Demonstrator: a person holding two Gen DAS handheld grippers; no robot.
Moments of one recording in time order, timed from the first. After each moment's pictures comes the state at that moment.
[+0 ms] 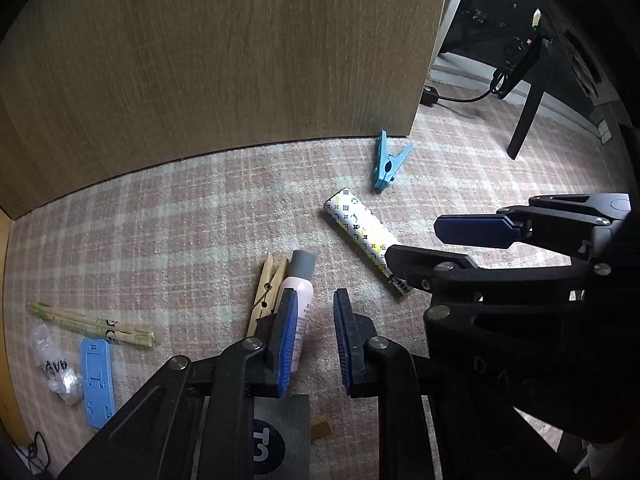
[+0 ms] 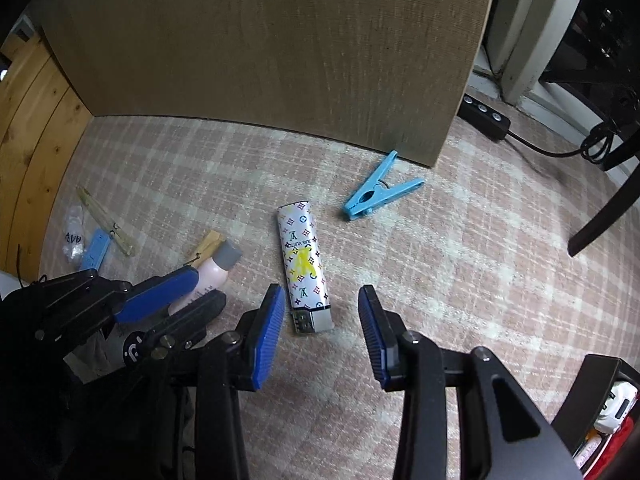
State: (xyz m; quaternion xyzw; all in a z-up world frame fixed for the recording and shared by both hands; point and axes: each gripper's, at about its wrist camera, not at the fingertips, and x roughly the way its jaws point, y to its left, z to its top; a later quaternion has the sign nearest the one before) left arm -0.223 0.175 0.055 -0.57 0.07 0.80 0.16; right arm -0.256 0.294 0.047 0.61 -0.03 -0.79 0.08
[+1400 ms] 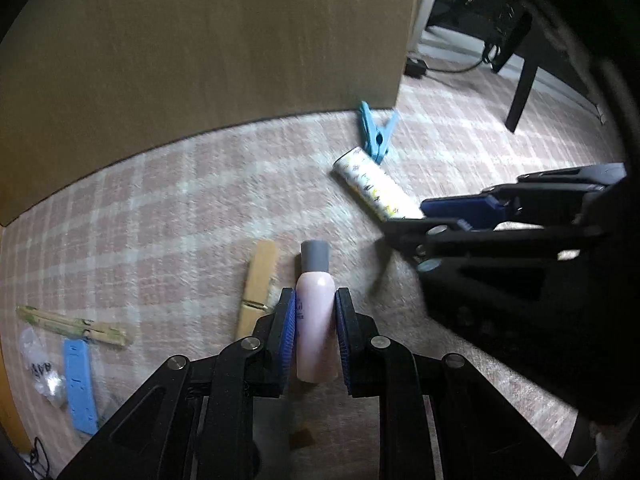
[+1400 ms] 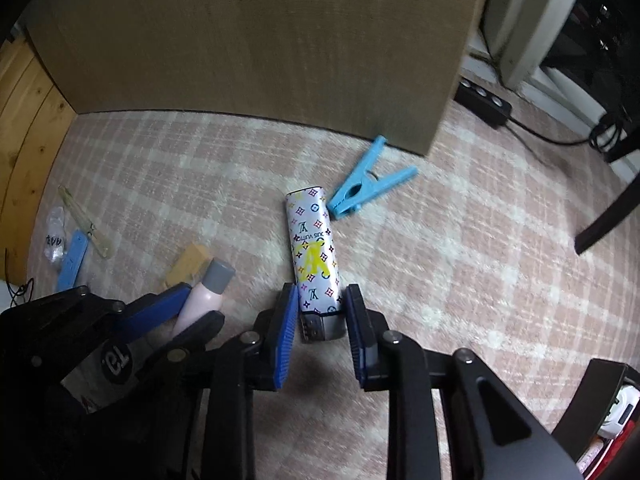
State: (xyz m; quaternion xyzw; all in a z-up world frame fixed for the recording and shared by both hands) left arm -0.214 0.194 0.035 -0.58 0.09 0.80 0.16; right arm -0.276 0.317 0.029 0.62 -0.03 -0.78 0.07
